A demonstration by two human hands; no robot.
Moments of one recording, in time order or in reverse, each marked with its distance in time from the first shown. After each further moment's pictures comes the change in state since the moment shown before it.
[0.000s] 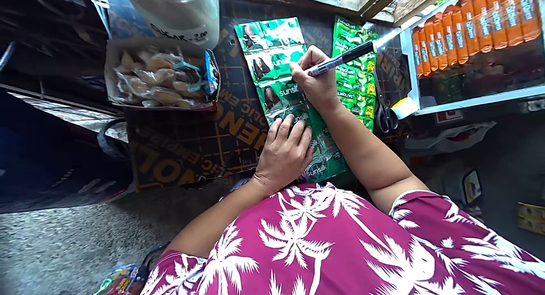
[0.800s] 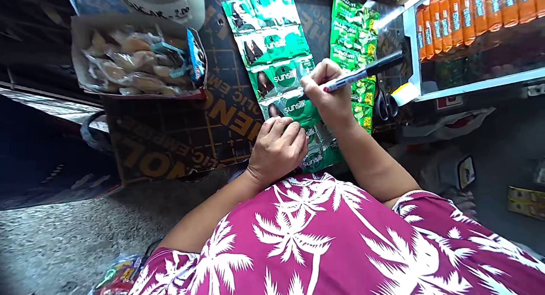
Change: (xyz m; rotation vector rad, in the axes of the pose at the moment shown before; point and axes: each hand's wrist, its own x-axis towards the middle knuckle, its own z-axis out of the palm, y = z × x) left_hand -0.010 -0.005 0.002 -0.112 0.215 0.090; right_hand -0.055 -0.034 -0.020 0.062 -0.014 0.075
